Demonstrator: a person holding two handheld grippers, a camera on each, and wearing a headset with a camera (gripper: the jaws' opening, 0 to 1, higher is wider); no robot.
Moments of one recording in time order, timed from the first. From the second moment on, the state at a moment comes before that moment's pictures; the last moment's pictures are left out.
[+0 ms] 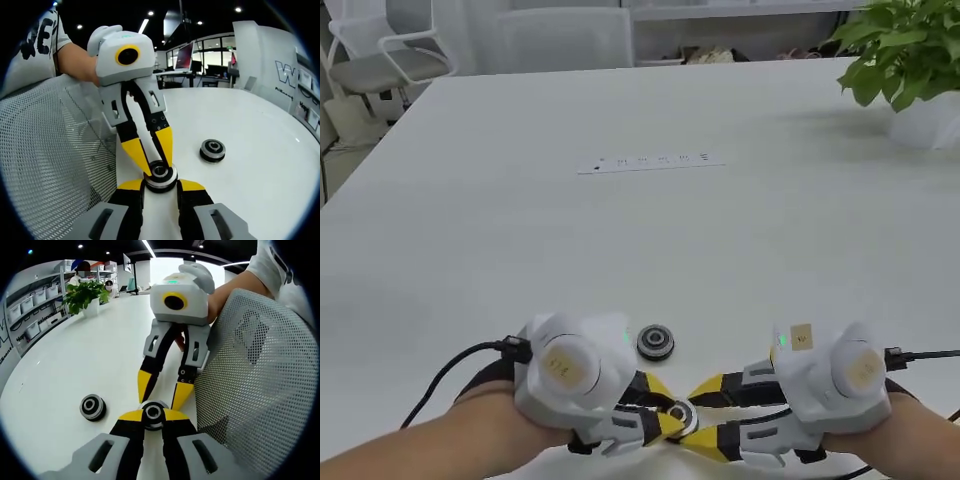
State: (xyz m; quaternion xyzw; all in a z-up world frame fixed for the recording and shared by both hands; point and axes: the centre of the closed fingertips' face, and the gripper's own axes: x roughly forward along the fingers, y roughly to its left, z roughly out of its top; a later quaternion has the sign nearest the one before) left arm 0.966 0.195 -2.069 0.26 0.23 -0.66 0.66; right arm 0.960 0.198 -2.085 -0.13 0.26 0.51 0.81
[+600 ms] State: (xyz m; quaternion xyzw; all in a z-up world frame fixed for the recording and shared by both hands) left arm 0.967 0.195 -2.069 0.26 0.23 -0.66 0.67; right arm 0.958 0.192 -2.086 -0.13 0.26 0.50 0.81
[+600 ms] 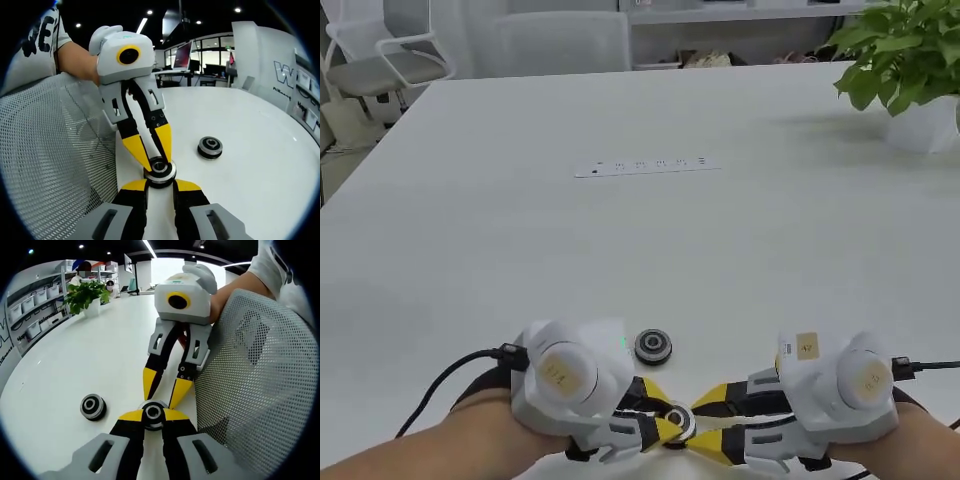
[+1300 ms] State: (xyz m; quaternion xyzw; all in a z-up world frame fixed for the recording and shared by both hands) left arm 0.967 0.196 -2.069 0.26 0.23 -0.65 0.67; right arm 0.957 0.189 -2.087 -0.14 0.27 0.49 0.82
